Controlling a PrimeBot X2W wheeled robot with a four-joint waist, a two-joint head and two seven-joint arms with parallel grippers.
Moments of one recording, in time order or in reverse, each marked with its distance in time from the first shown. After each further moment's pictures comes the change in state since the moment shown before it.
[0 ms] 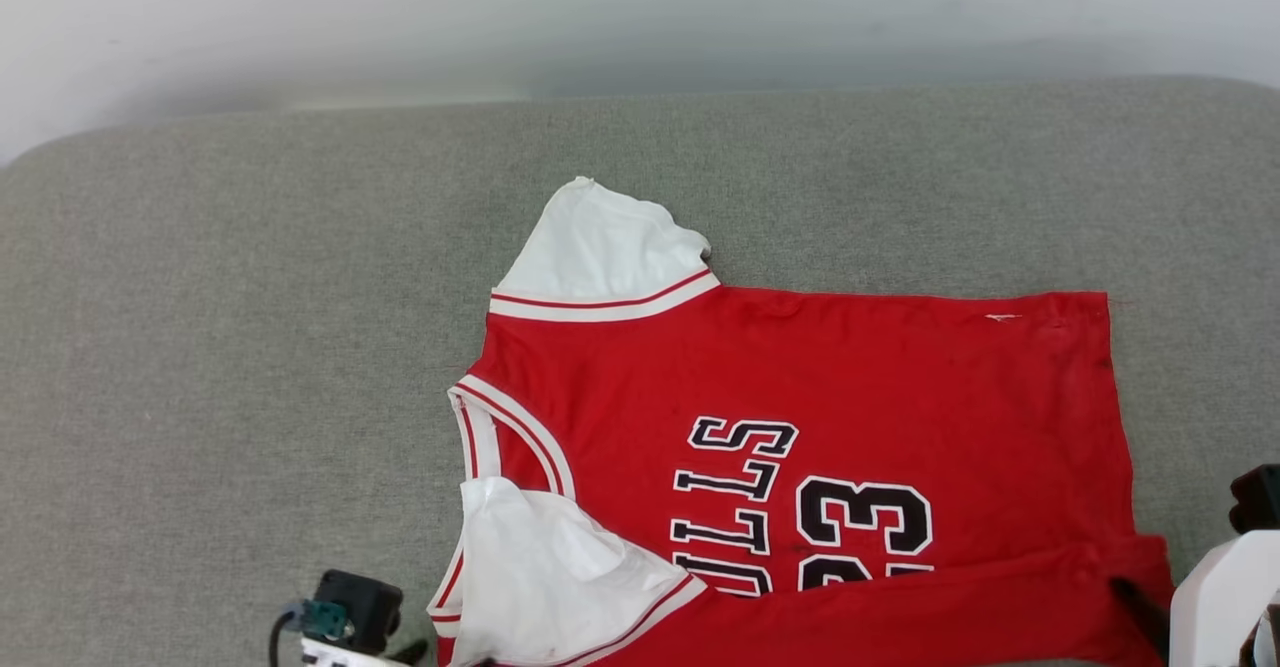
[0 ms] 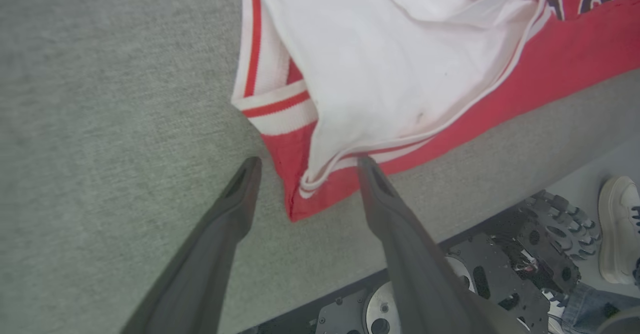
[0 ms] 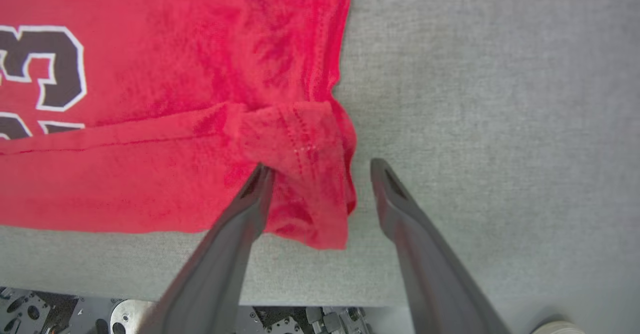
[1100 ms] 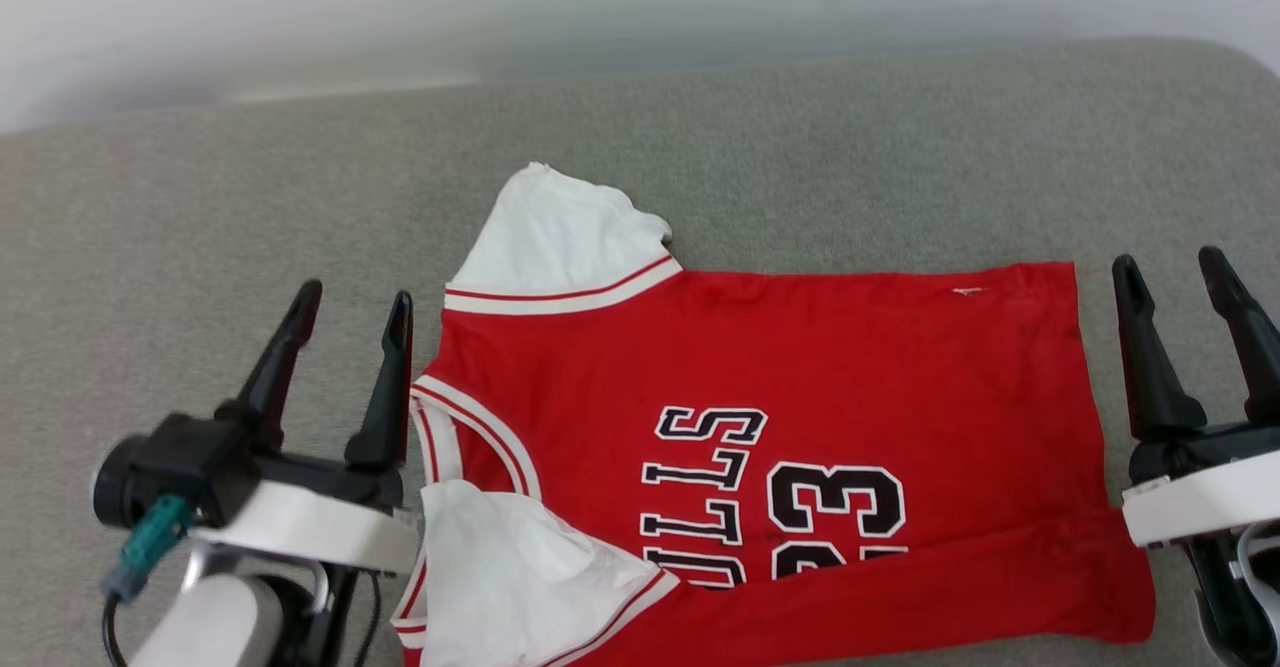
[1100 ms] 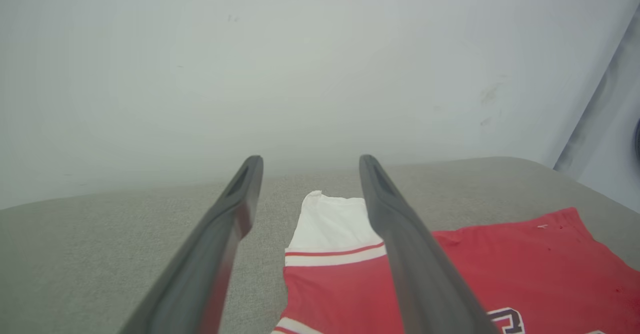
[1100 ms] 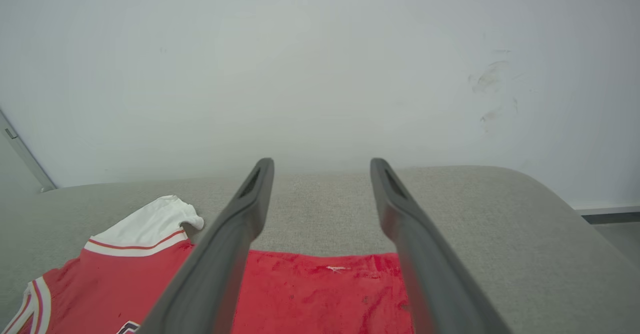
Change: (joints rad) left arm -0.150 -0.242 0.345 0.037 0.286 -0.075 -0.613; right arm -0.171 0.068 0.090 -0.104 0.029 0.000 -0.872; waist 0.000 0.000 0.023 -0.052
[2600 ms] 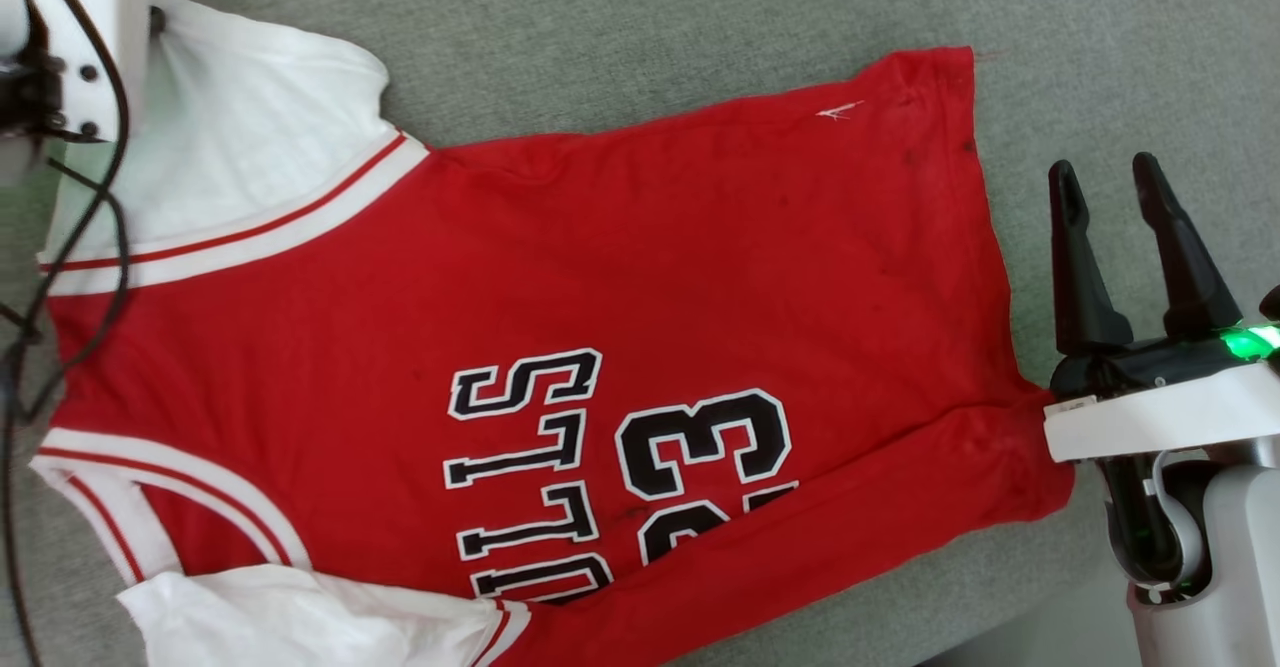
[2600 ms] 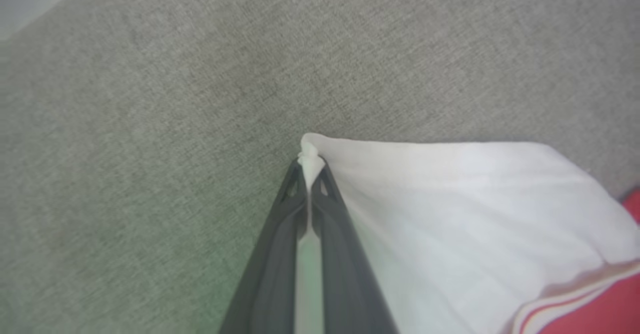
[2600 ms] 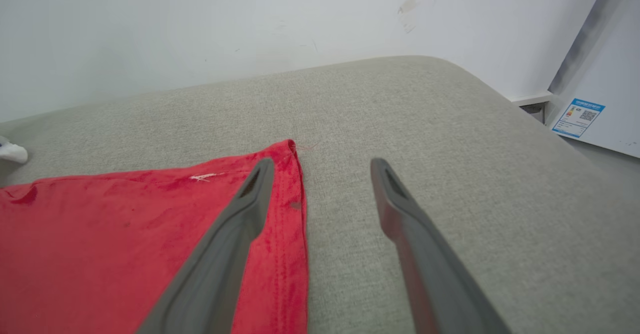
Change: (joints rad) left arm -0.966 0.273 -0.156 0.386 -0.232 -0.186 1.382; right arm -0.184 0.108 0.070 0.134 -0.024 0.000 -0.137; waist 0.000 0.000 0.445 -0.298
